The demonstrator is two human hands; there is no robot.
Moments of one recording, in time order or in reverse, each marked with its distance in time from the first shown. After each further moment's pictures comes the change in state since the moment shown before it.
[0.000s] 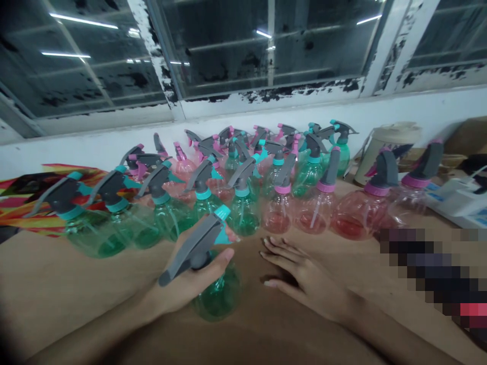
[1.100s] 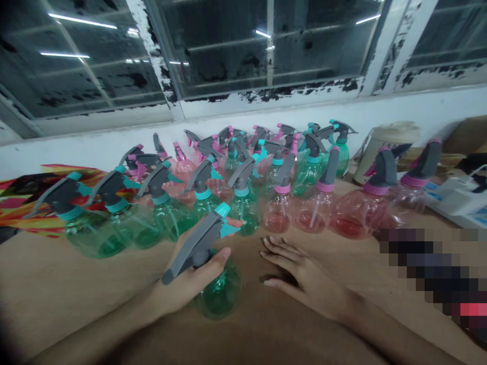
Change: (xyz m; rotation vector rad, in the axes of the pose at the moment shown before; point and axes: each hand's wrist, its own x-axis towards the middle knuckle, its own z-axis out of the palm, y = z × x) left_hand 0.000 -0.003 0.000 -0.024 -0.033 -0.034; right_hand 0.000 -0.001 0.000 0.036 0.035 -0.019
